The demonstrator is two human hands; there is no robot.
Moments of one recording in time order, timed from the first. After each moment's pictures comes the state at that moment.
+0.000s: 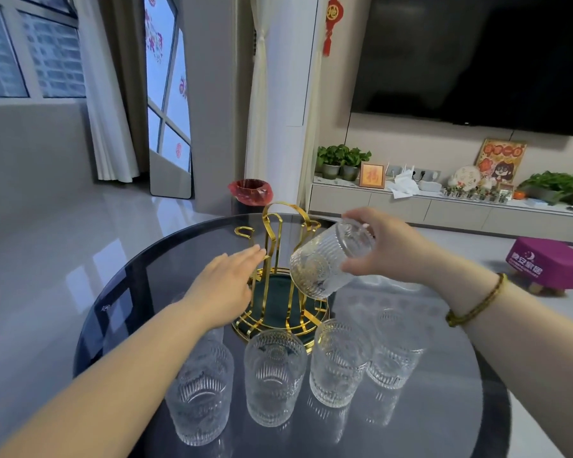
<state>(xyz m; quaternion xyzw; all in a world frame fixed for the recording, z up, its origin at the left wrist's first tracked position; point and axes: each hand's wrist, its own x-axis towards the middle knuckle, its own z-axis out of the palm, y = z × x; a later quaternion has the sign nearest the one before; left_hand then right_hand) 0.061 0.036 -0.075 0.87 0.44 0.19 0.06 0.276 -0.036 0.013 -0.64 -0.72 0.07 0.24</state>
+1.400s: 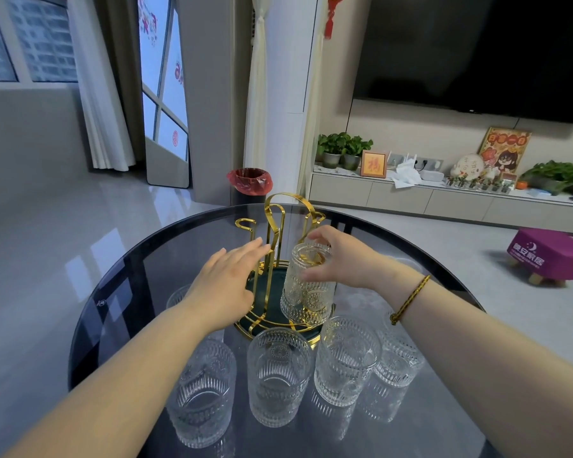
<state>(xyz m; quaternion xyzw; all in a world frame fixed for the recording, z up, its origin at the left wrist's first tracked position) 0.060 0.038 -0.080 0.86 0.44 0.22 0.11 0.250 0.015 -0.035 -0.65 -0.71 0.17 0.20</state>
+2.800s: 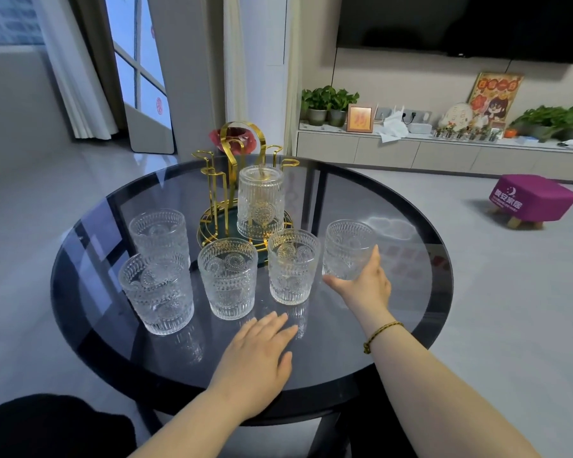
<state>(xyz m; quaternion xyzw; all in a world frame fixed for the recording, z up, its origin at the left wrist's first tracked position) 0.123 -0.131 -0.210 0.89 0.42 0.12 0.13 0.324 -0.090 -0.198 -0.81 -0.40 0.14 0.40</state>
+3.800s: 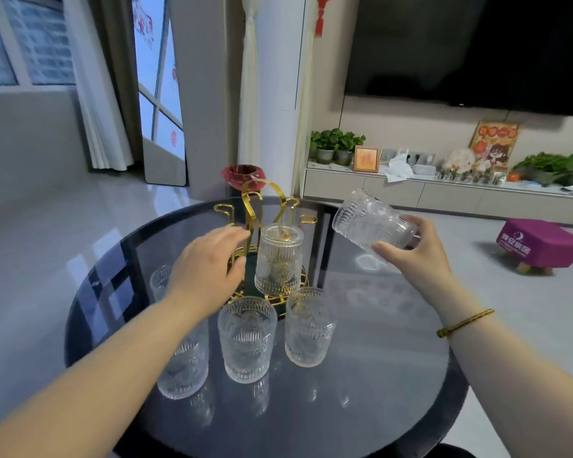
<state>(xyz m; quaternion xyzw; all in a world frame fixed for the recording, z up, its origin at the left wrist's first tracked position) 0.077 -0.021 -0.068 0.83 0.45 0.34 0.02 0.358 -0.065 -0.061 -0.65 -0.49 0.14 0.56</state>
